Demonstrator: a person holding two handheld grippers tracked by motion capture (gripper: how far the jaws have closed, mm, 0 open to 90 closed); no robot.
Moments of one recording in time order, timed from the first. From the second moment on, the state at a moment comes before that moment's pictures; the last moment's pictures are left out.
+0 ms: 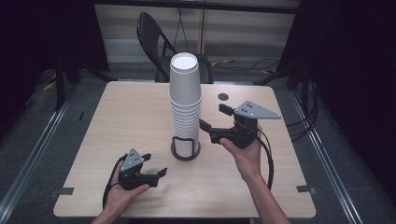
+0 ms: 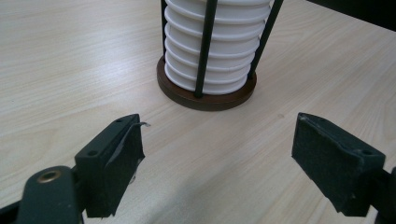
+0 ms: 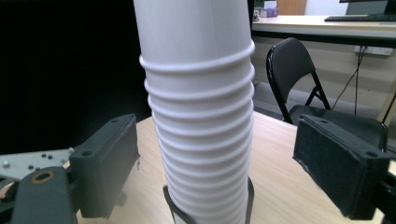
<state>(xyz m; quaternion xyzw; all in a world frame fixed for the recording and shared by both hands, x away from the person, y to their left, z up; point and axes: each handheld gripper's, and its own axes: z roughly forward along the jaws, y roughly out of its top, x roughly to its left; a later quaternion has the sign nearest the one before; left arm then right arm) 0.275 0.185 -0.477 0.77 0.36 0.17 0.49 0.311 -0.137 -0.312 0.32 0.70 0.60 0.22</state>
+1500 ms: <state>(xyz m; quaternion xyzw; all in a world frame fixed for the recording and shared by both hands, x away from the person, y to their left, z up) 0.275 0.186 -0.477 0.78 0.36 0.17 0.49 0.372 -0.069 -0.266 0.28 0.72 0.60 0.22</state>
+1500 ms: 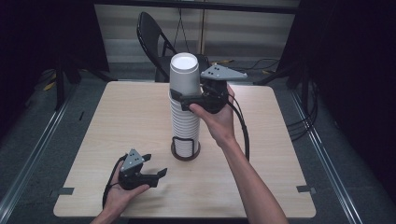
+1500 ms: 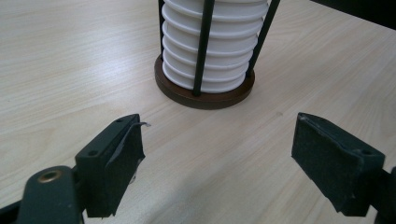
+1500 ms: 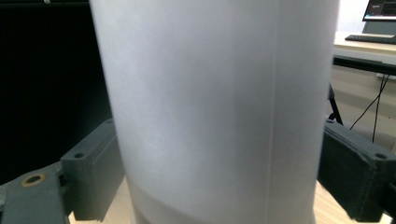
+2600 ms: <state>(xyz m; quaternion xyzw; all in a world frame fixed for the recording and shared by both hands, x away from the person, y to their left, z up) 0.276 0.185 -0.478 0.78 0.36 0.16 0.49 0.374 -0.063 -0.269 0.27 0.72 0.59 0.24</state>
